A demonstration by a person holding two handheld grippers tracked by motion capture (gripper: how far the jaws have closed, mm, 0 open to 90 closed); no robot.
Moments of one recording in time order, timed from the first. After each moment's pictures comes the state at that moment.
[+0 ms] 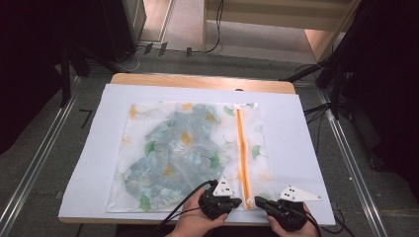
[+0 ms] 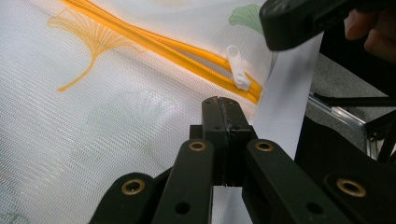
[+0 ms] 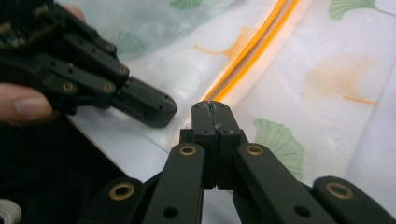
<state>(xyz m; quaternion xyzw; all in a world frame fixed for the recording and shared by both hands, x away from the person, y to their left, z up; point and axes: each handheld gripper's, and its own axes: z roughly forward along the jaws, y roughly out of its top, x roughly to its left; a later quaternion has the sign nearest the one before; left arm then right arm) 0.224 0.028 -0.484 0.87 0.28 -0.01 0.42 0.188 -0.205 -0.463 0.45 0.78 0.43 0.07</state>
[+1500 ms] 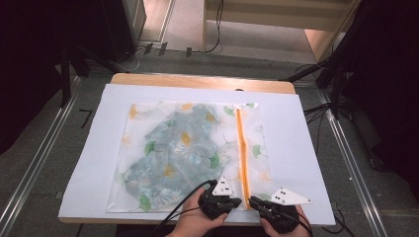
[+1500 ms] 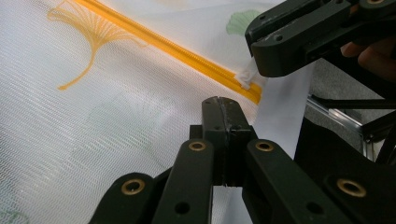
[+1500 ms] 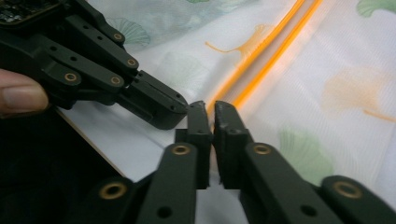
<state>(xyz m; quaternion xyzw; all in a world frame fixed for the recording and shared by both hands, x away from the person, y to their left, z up) 0.224 0.029 -0.485 0.86 0.28 -0.02 0.42 0.184 -0.187 -0.465 0.43 0.80 0.42 0.10</state>
